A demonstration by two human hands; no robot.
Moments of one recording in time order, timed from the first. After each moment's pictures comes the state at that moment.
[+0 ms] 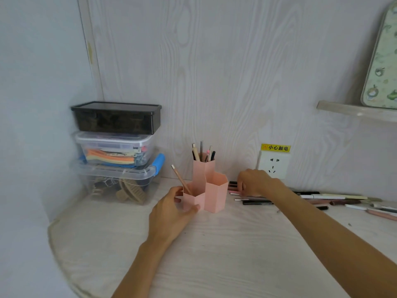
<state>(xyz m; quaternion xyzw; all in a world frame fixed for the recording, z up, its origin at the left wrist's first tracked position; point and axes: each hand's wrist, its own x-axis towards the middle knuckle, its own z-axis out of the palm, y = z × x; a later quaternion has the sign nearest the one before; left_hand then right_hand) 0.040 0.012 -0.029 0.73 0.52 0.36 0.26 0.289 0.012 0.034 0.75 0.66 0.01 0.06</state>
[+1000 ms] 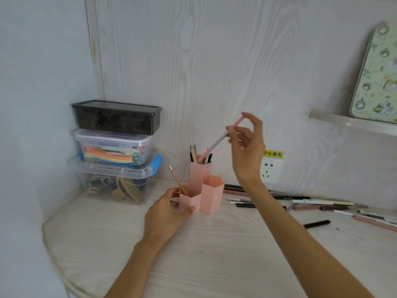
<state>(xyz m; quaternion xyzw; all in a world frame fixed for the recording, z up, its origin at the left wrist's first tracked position) 0.038 0.010 -0.028 0.73 0.51 0.36 0.28 0.204 -0.018 0.100 0.45 0.51 0.02 -0.73</state>
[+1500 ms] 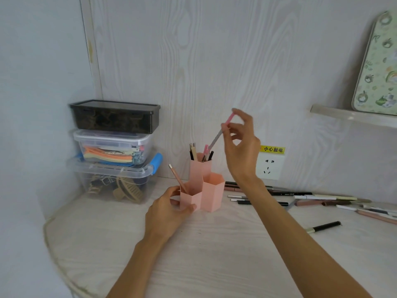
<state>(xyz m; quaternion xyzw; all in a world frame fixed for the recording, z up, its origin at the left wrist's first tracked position) 0.038 0.012 -0.032 0.73 0.50 0.38 0.28 0.201 -0.010 0.095 0.50 0.54 0.13 -0.66</state>
